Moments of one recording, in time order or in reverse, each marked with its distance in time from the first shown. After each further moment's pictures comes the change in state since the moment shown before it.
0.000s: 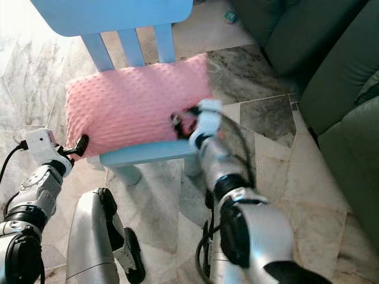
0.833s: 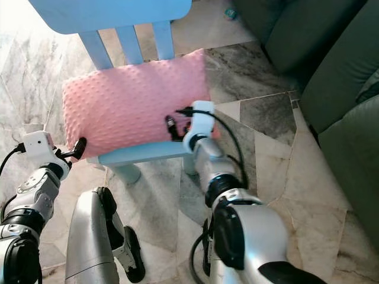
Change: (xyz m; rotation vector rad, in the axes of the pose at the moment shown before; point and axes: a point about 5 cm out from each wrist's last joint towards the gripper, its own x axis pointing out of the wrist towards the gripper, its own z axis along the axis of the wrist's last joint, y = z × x) left arm -0.003 0.007 -0.003 0.020 -0.002 0.014; right arm 0.003 0.026 -0.015 -0.044 0.059 0.037
